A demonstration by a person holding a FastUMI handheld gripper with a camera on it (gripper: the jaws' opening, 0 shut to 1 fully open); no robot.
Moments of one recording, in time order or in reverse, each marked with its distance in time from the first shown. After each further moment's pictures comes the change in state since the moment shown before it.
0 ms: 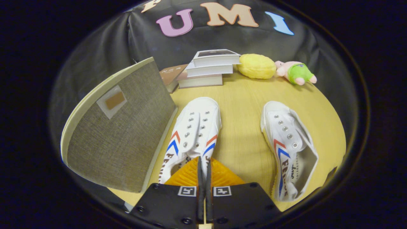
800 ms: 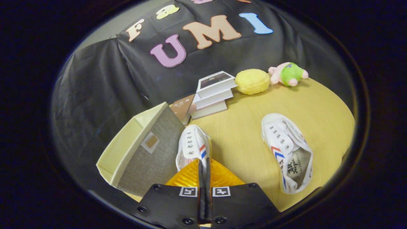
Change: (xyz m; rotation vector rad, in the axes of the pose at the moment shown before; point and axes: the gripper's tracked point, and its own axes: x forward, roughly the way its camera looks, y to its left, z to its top) arm -0.063 0.016 0.056 0.258 -0.218 0.186
